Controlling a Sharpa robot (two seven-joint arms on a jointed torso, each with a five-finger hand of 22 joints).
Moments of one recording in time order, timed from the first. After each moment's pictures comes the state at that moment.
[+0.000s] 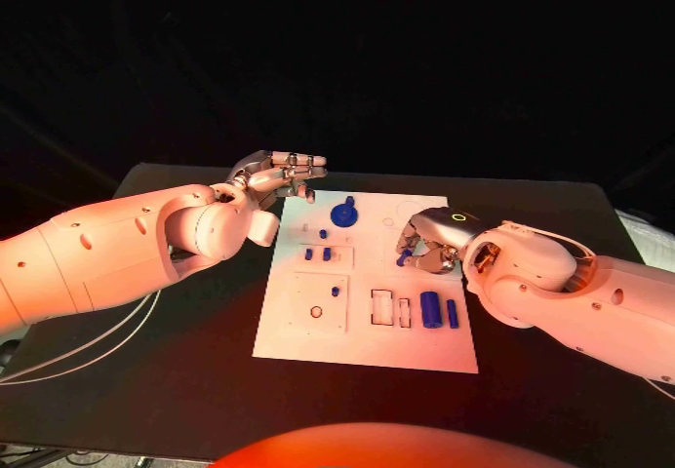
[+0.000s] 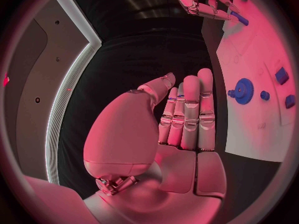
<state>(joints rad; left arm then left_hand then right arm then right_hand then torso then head) 1.21 -0.84 -0.02 1.46 -0.01 -0.25 0.26 1.38 -0.16 0.47 -0.05 0.10 1.03 0.19 0.09 0.07 1.12 0.12 0.15 0.07 1.19 0.03 0.96 0.50 0.17 1.18 0.12 0.53 0.97 1.12 -0.80 -0.02 1.65 -1.71 -0.21 -0.28 1.38 0.00 0.38 -0.14 0.04 1.17 0.12 0.11 0.10 1.17 0.09 0.19 0.07 1.46 -0.02 1.29 1.18 0.12 1.31 0.07 1.20 1.00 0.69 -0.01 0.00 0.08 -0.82</state>
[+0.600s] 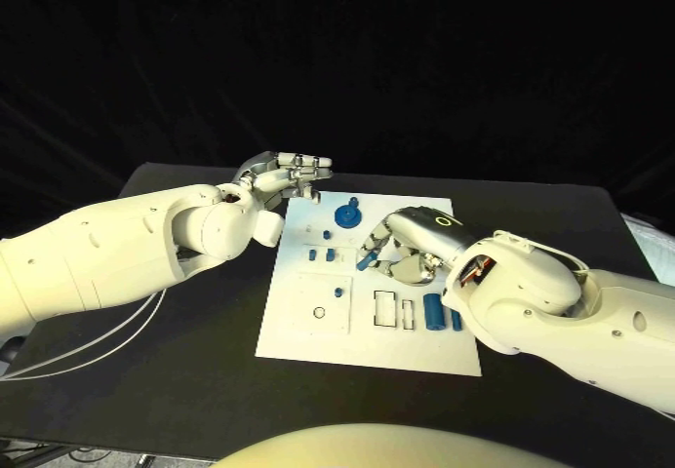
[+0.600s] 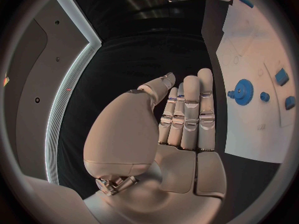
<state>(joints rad) 1.21 -0.84 -0.02 1.46 -0.01 -0.25 0.25 1.38 -0.16 0.47 -0.06 0.10 1.03 0.19 0.09 0.07 1.11 0.12 0.15 0.07 1.18 0.03 0.96 0.50 0.17 1.18 0.12 0.52 0.97 1.12 -0.79 -0.01 1.85 -1.66 -0.33 -0.28 1.38 0.00 0.40 -0.15 0.05 1.17 0.12 0.11 0.09 1.17 0.09 0.18 0.07 1.46 -0.02 1.29 1.17 0.12 1.31 0.07 1.20 1.01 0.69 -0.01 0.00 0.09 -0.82</state>
